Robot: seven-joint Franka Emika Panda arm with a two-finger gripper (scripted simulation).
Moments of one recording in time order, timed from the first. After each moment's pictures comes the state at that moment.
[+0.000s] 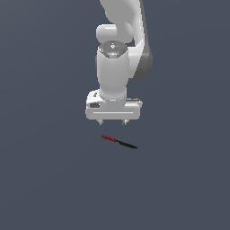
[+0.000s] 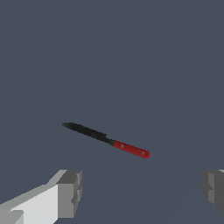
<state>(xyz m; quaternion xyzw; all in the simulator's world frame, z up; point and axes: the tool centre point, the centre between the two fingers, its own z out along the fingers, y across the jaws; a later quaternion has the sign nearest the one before) 0.023 -0.008 0.203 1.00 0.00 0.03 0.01</state>
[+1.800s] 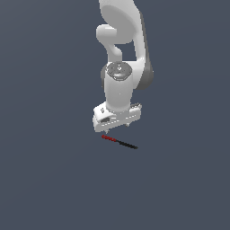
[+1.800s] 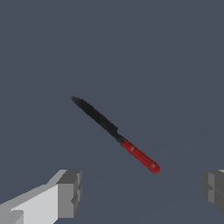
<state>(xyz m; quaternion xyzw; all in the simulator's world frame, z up) 0.017 0.010 0.152 0.98 0.18 0.01 0.00</state>
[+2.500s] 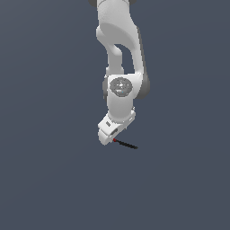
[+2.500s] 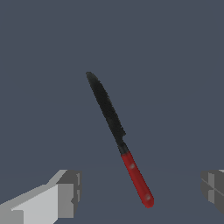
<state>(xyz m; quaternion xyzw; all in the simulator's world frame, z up) 0.020 0.014 0.103 0.92 0.38 0.00 0.01</state>
